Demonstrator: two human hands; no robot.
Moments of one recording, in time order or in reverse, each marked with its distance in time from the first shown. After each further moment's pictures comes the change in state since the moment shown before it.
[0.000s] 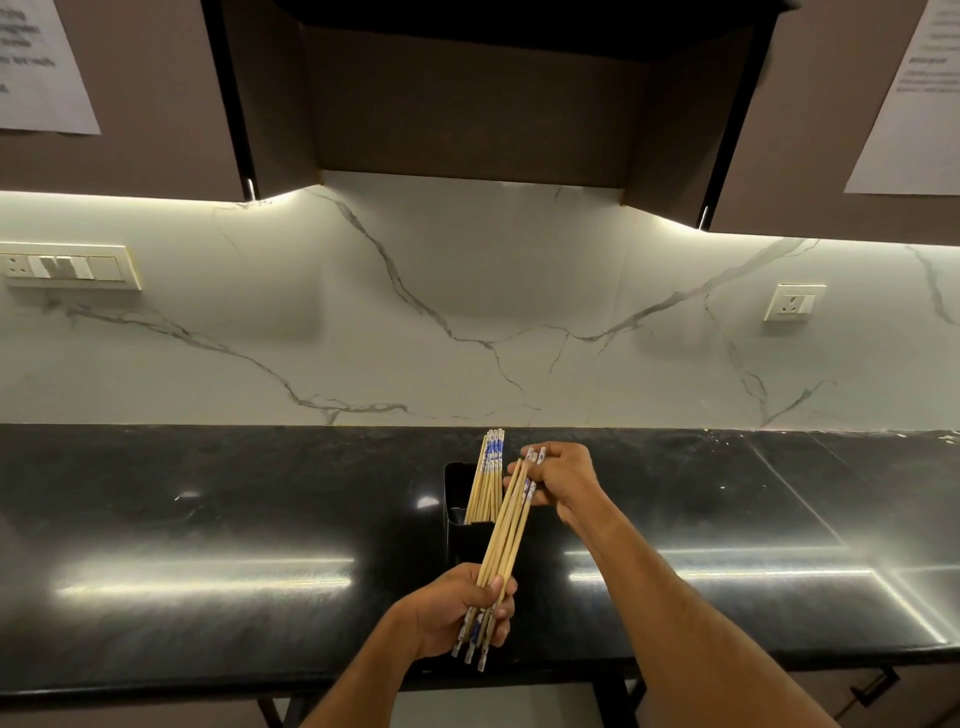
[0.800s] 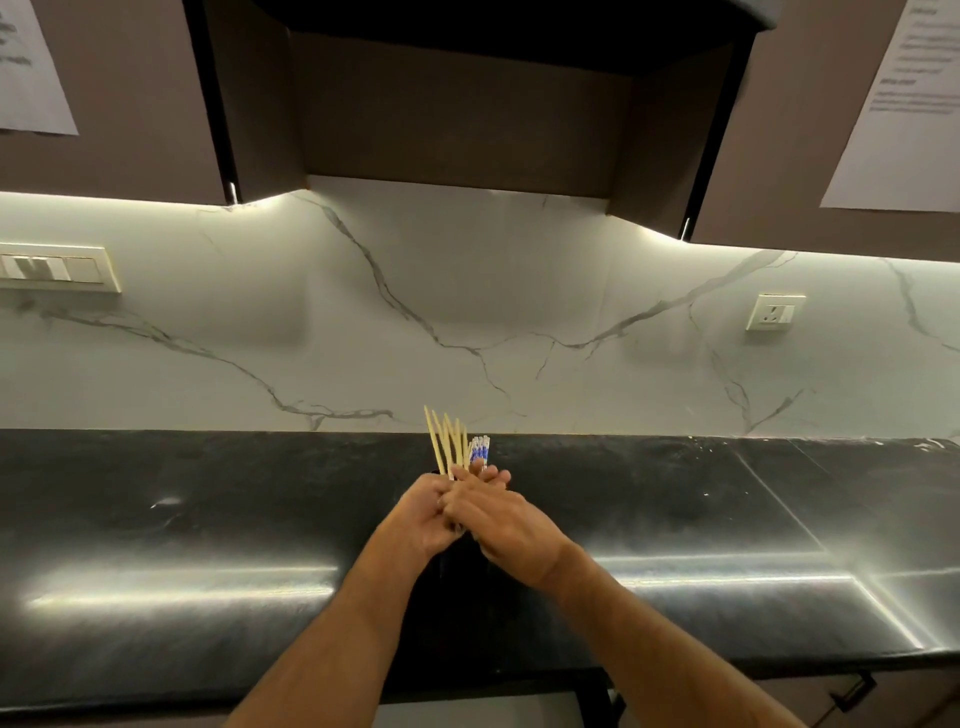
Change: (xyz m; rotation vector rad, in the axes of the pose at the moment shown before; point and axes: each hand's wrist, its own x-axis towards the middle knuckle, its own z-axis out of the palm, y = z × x) left_hand 0.017 0.112 0.019 -0.777 0.156 0.184; right_hand -0.044 0.023 0.017 -1.015 -0.372 -1.406
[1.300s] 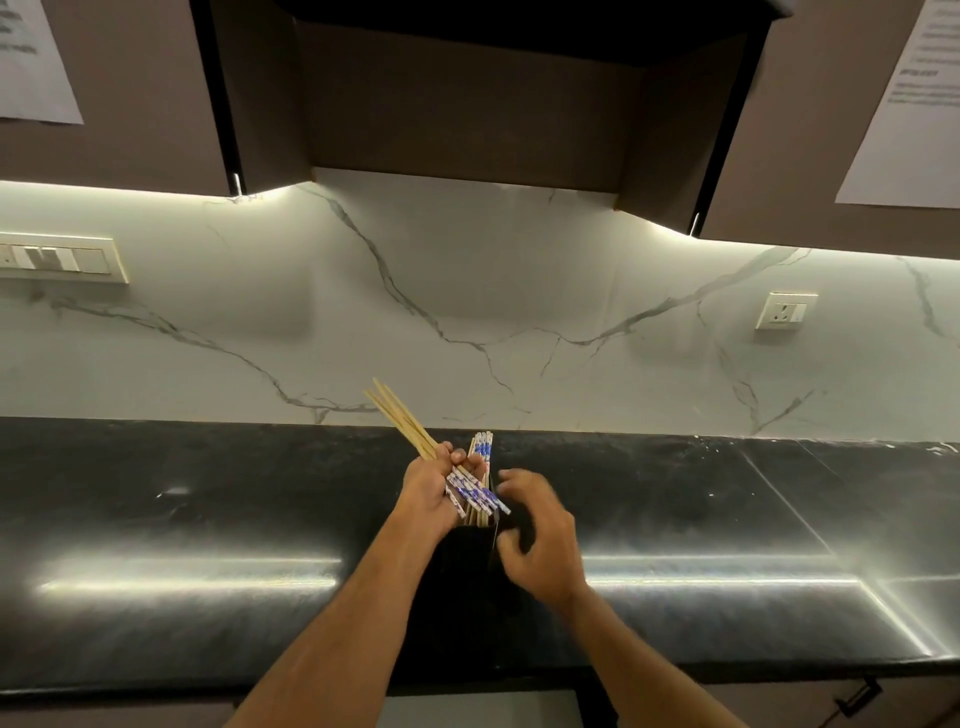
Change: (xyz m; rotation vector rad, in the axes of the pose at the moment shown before) left_hand 0.020 0.000 0.014 0.000 0.260 0.360; right_hand -0.044 0.004 0.022 0.322 0.388 0.525
